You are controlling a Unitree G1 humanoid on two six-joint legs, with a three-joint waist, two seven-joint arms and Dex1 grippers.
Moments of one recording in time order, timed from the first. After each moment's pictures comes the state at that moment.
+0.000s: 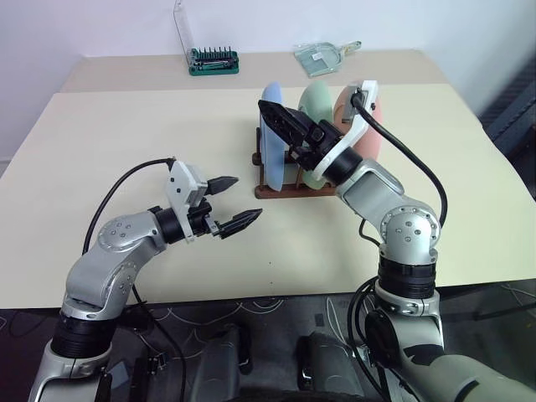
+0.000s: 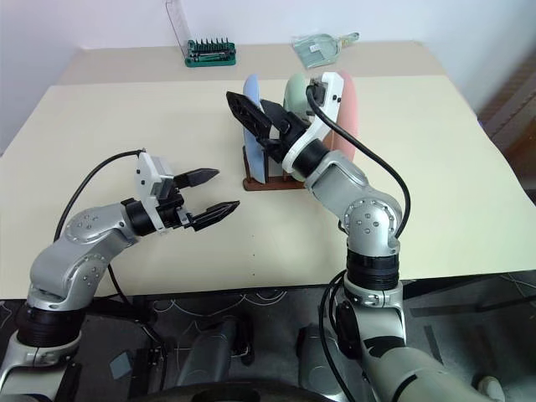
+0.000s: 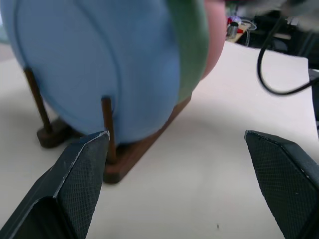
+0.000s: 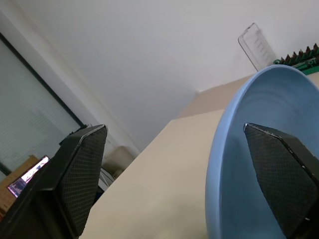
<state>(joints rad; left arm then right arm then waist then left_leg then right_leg) -0.31 0.55 0.01 -0.44 -0.56 0.57 -0.71 -0.68 -0.09 -0.14 -0.24 0.99 0.79 0.10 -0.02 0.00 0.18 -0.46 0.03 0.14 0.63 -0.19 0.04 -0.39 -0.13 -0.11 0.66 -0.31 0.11</state>
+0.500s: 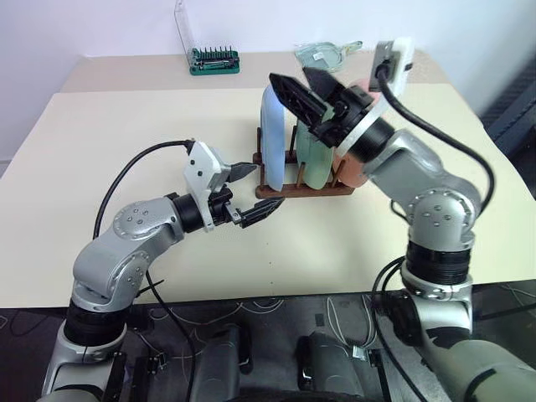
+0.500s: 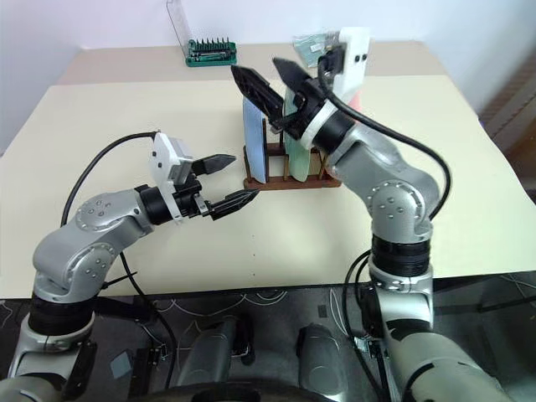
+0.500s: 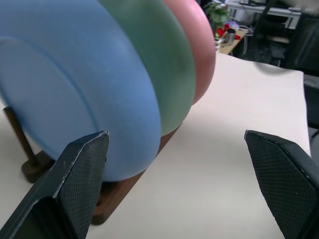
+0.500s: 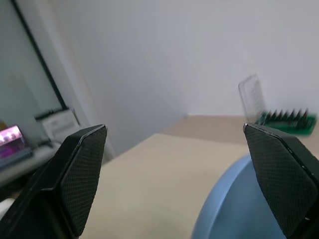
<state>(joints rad) -0.39 0.51 -0.02 -0.51 -0.60 0.72 -0.59 -0.78 -0.41 -0.12 -0.35 0.85 0.76 0.28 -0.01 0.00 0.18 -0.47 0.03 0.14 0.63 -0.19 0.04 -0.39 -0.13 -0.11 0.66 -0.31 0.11</state>
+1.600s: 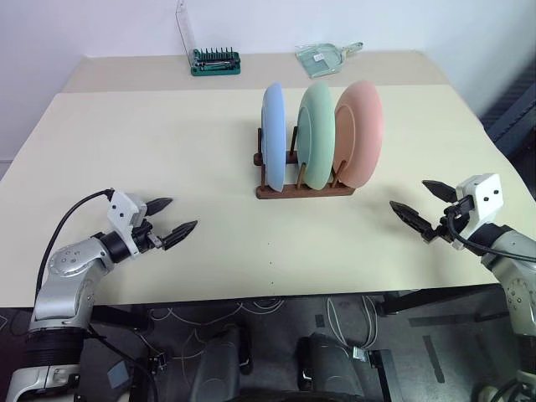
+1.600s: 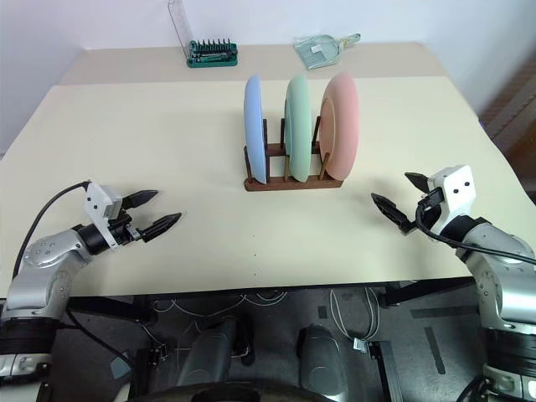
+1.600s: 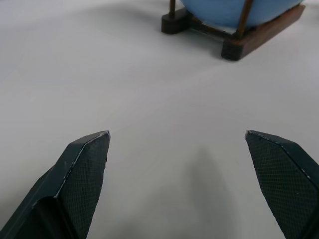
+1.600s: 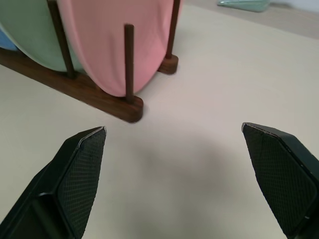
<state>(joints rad) -0.13 0.64 0.18 0.13 -0.40 0.11 -0.89 -0.06 -0.72 -0.34 -0.09 0.45 0.33 0.72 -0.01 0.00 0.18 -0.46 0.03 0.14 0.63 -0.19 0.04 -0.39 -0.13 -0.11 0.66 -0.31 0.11</state>
